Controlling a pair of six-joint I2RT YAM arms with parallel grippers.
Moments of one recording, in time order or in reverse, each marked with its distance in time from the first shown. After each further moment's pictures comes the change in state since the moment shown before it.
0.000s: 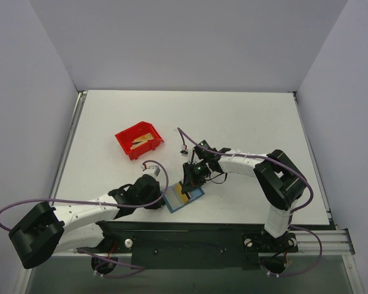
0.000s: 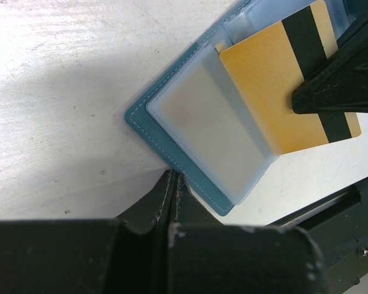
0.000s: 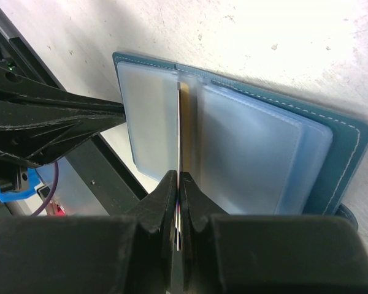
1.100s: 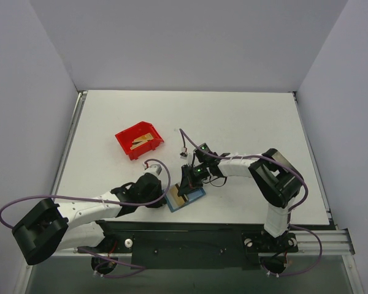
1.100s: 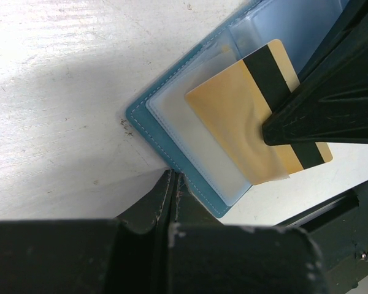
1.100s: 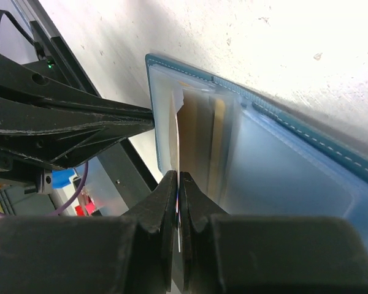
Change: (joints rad) left arm 0.000 0.047 0.026 0.016 0.003 0.006; right arm 0.000 0.038 -0.069 0.186 -0.127 0.106
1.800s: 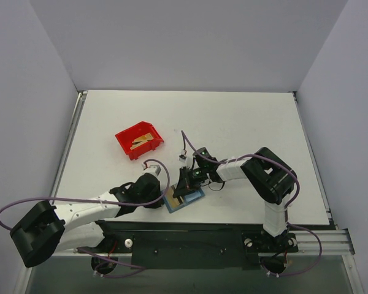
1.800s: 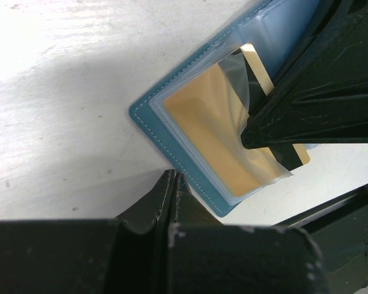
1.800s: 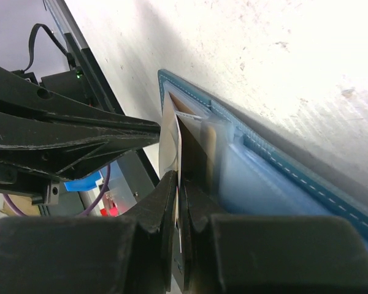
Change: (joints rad) left arm 0.000 -0.020 0.007 -0.045 -0.013 0.008; right arm 0.010 0.069 -0.084 0.303 -0.070 0.177
